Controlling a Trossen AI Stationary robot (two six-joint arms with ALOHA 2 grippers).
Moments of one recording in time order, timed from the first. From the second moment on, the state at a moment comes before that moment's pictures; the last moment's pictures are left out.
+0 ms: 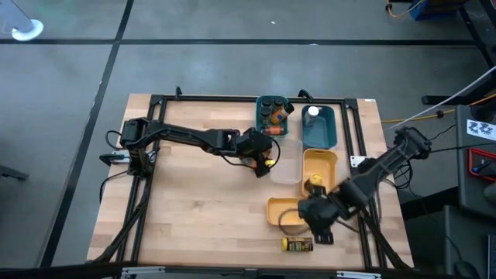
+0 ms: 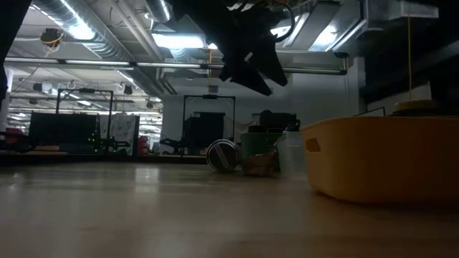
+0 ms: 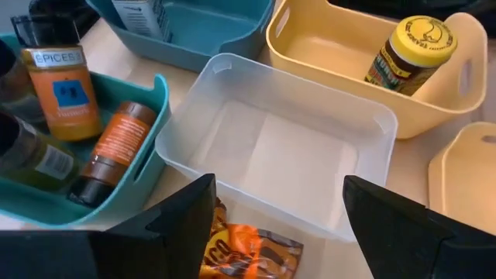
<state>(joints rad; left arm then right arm) 0.02 1.86 1.44 -0.30 -0.22 -0.21 0.66 1.53 1.36 -1.04 -0.02 0.69</state>
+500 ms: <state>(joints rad) -0.11 1.86 1.44 -0.29 -0.22 -0.33 0.88 1.73 1.36 -0.81 0.17 0.77</state>
